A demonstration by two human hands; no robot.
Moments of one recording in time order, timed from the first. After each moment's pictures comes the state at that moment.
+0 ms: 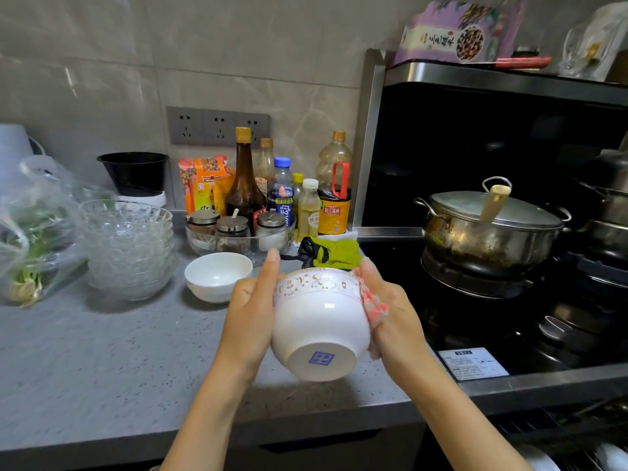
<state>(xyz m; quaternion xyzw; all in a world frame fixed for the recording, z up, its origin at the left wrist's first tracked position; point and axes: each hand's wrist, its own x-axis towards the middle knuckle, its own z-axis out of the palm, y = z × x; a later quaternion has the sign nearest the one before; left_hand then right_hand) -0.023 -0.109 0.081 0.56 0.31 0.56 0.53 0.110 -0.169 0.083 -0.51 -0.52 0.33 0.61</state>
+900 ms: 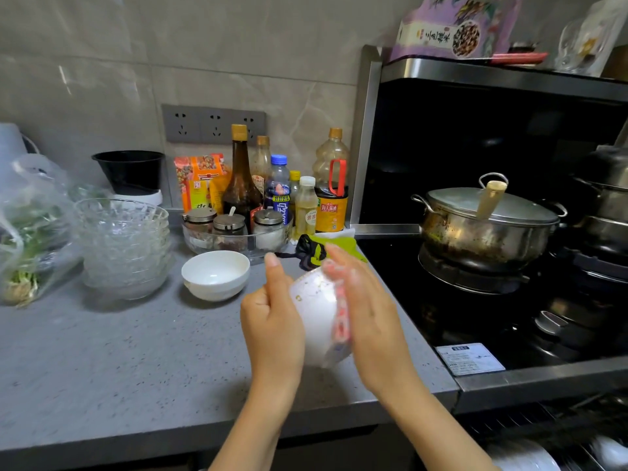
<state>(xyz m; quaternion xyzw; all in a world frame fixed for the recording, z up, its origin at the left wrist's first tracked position) 0.010 -0.127 0.069 0.47 0.36 0.65 0.47 0.094 -0.168 0.067 -0.50 -0.61 0.10 0.60</state>
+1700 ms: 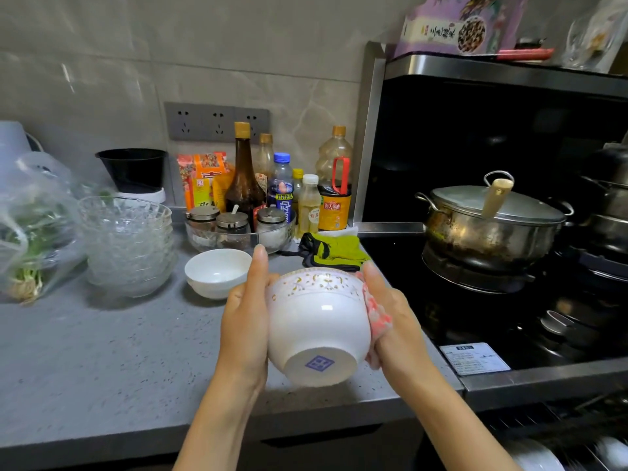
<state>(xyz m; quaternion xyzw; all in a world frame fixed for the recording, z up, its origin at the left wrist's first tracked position) -0.021 -0.118 0.075 0.47 0.31 0.59 0.58 0.100 -0.180 0.082 -0.50 -0.49 0.34 0.63</state>
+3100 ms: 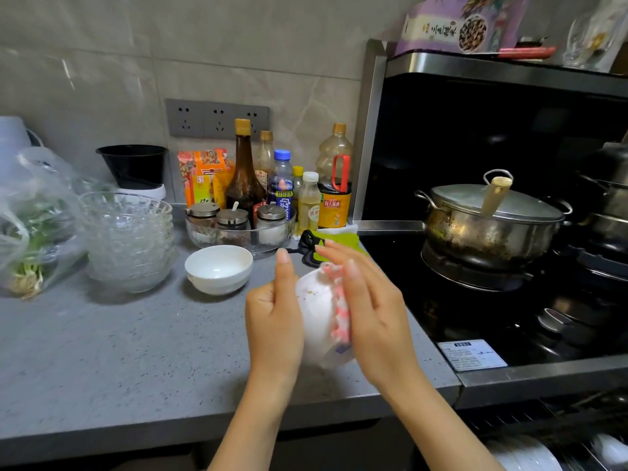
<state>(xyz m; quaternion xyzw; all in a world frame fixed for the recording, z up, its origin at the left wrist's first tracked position) 0.004 -0.129 0.070 0.49 0.34 0.62 0.51 0.094 -0.165 0.067 -0.50 -0.62 0.03 0.60</state>
